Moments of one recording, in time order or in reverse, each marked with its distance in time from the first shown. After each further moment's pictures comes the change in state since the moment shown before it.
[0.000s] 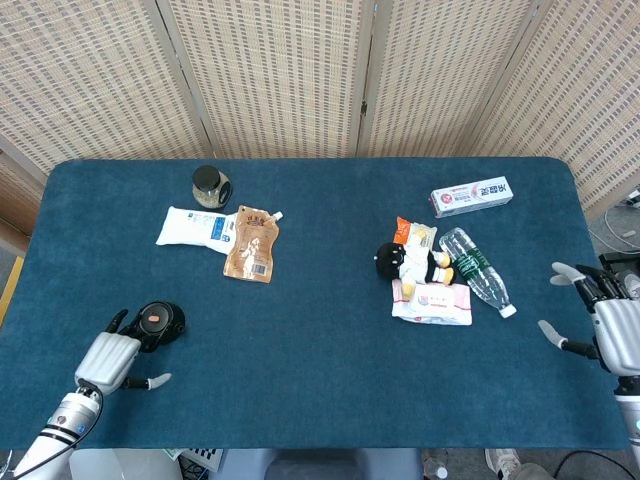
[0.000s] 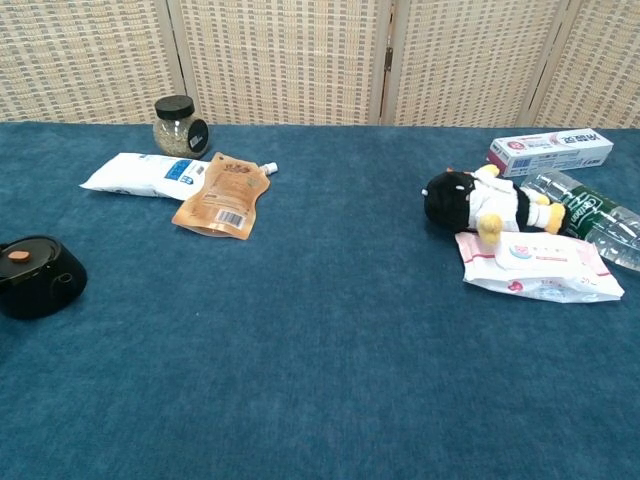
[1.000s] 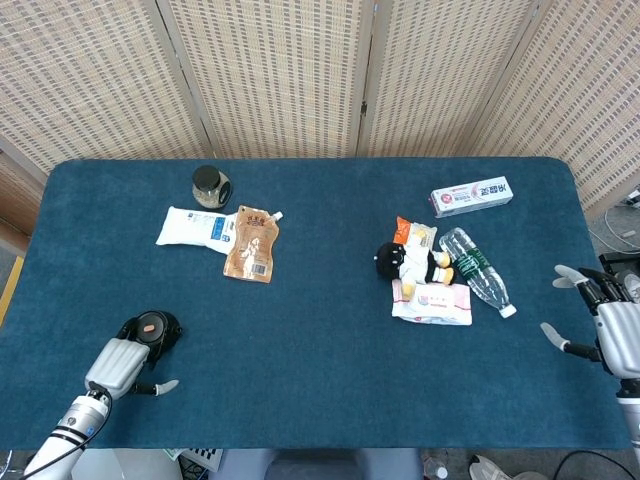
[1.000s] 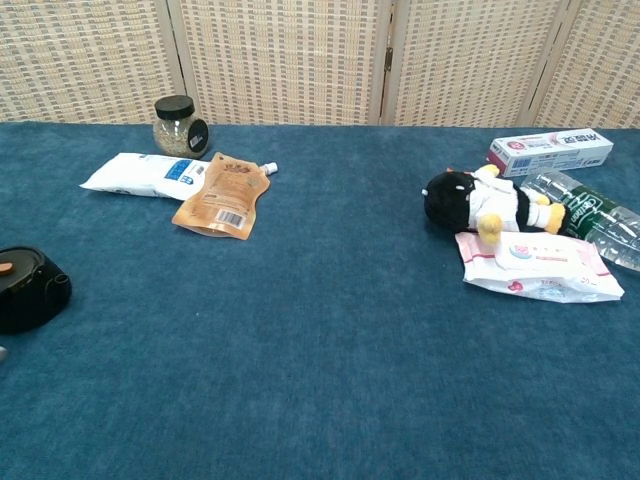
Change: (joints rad) left arm -0.008 -0.032 0.007 0.005 -0.024 -0.047 0.003; right arm -0.010 0.001 -0.004 0.005 0.006 0.001 0.013
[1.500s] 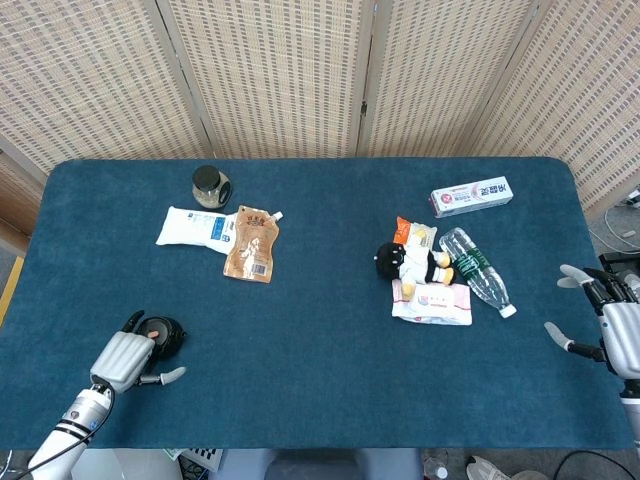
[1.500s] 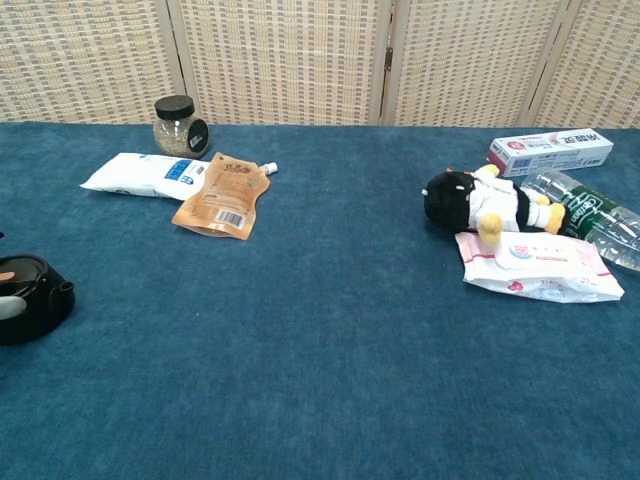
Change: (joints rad) left arm -0.017 0.002 -0.025 -0.009 0.028 0.011 -0.066; right arm -0.005 -0.012 0.003 0.029 0.003 0.006 0.024
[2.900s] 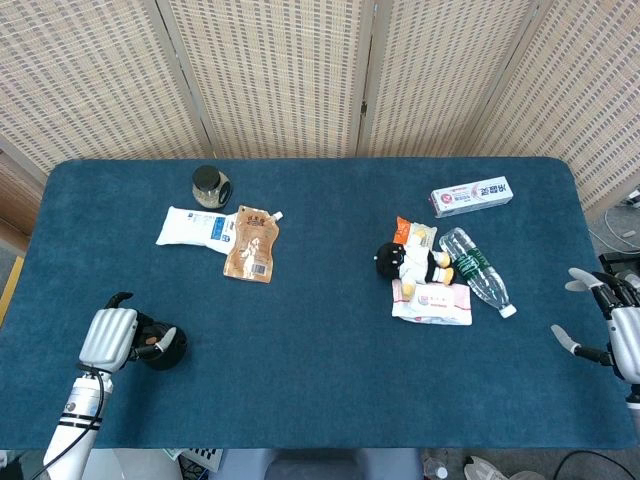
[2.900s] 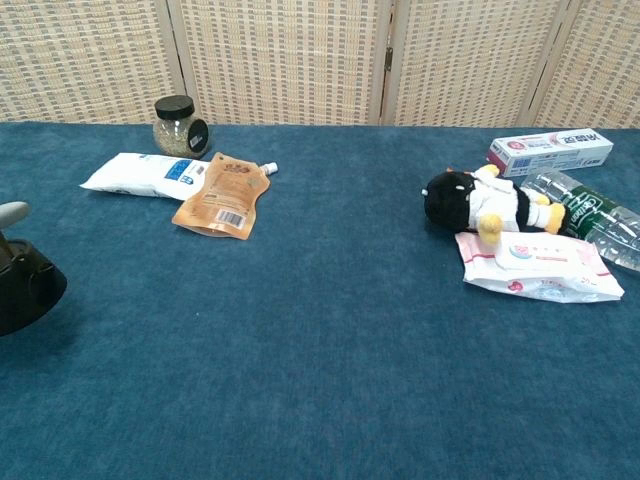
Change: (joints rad) left arm 0.055 -0.087 -0.133 -0.044 -0.054 0.224 -0.069; right arm -0.021 -0.008 -0.001 0.017 0.008 0.014 0.017
